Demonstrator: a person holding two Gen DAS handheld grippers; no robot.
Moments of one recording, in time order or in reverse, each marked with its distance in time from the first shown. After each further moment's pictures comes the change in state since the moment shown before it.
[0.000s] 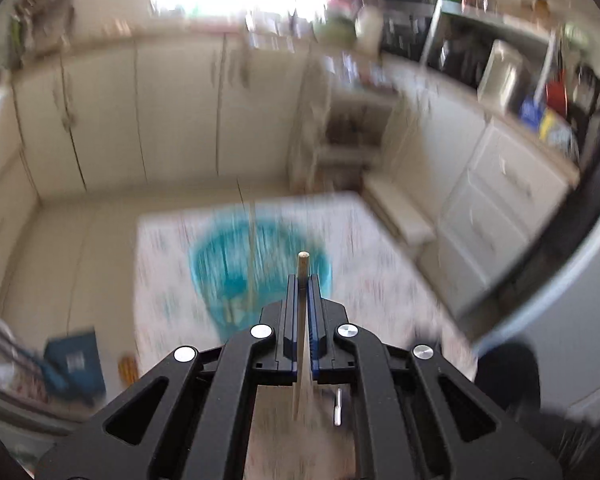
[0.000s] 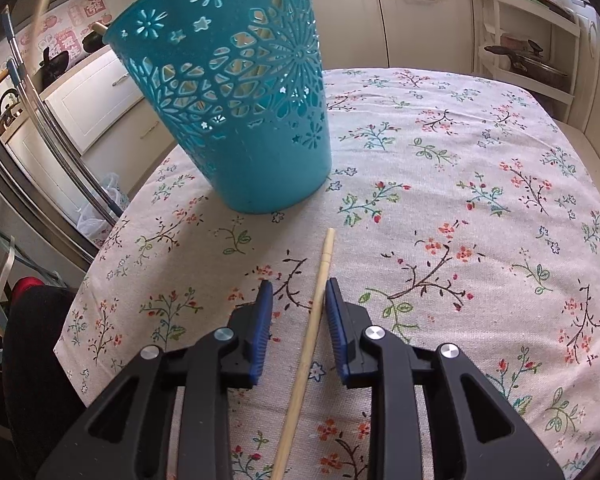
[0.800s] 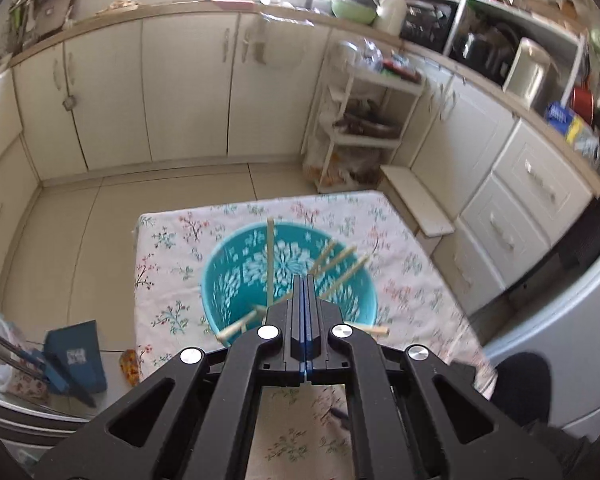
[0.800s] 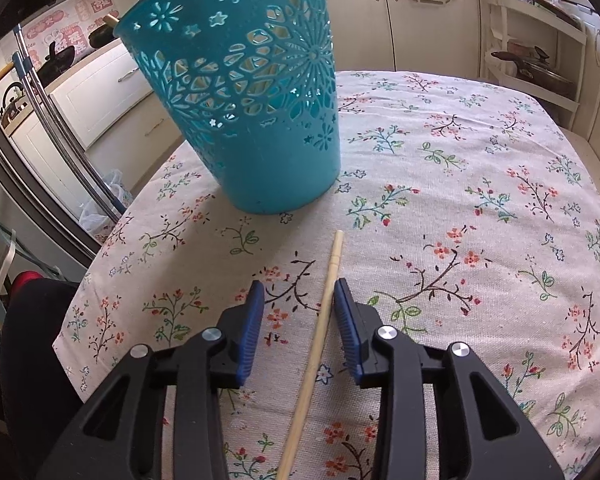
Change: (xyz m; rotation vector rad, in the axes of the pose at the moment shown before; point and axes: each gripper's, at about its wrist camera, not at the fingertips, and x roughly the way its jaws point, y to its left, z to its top) left arm 0.070 0.025 -0.003 -0.007 0.136 0.017; right arm 0.002 0.005 0.000 -0.037 -0.005 0.003
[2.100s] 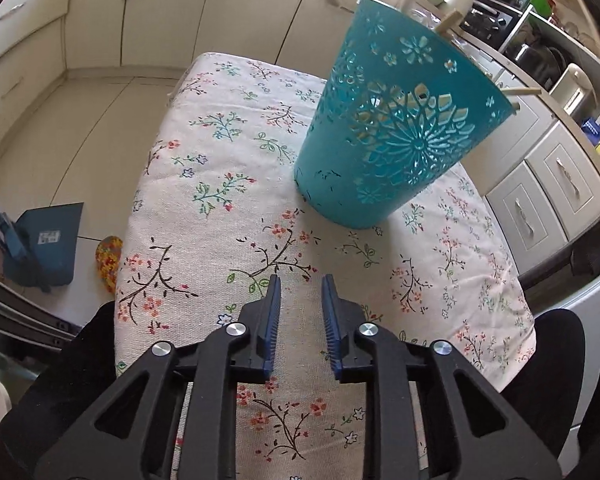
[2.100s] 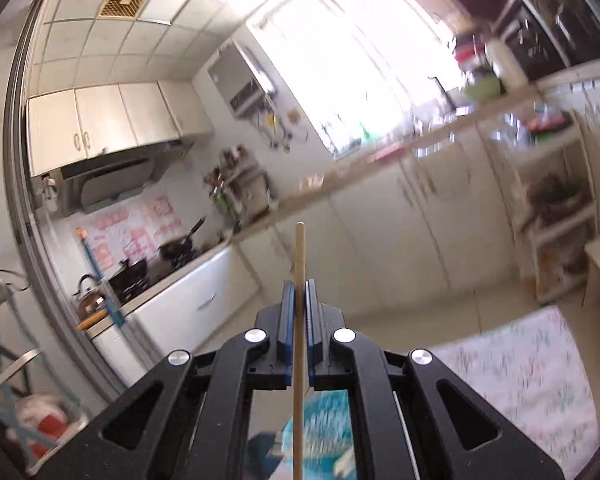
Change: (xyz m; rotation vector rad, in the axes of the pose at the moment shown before) left arm 0.052 0.069 -0.182 -0.268 0.089 -0.024; right arm -0.171 0.012 0.186 0.172 -0.771 0.233
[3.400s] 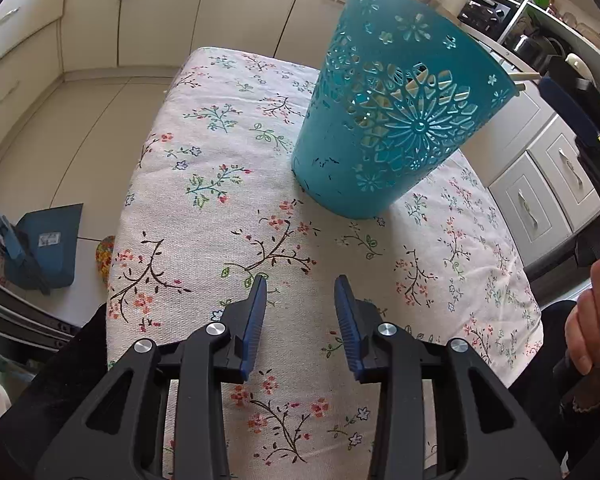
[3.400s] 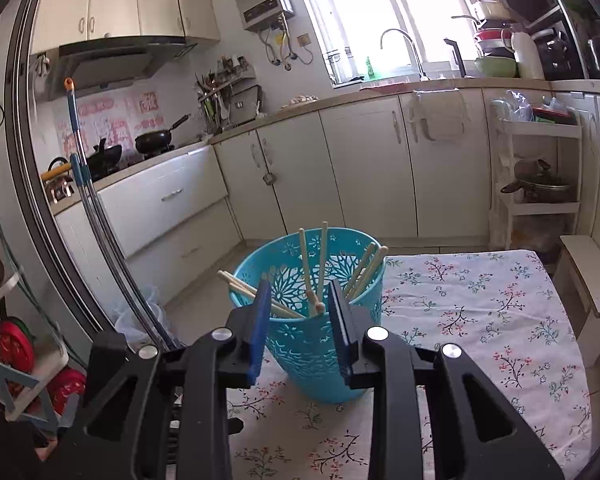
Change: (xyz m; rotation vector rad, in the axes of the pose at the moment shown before) left arm 0.007 -0.003 -0.005 0.026 0.016 0.016; right arm -0.020 -0.003 -0.134 -0.203 0.308 -0.101
